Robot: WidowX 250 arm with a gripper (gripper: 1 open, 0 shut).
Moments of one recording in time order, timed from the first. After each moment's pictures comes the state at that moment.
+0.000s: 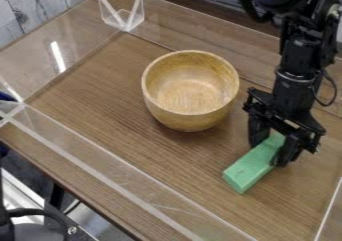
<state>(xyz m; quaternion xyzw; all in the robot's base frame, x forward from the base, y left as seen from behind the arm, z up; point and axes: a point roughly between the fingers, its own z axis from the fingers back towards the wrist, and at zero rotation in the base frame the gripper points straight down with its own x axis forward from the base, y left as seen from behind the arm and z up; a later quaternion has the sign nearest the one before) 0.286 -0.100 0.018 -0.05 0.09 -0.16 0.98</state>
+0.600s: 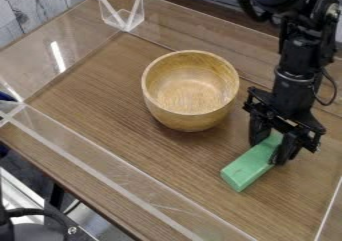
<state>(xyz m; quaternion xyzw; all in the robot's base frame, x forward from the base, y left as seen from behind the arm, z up) 0.282 -0.096 0.022 -0.05 0.10 -0.16 0.98</state>
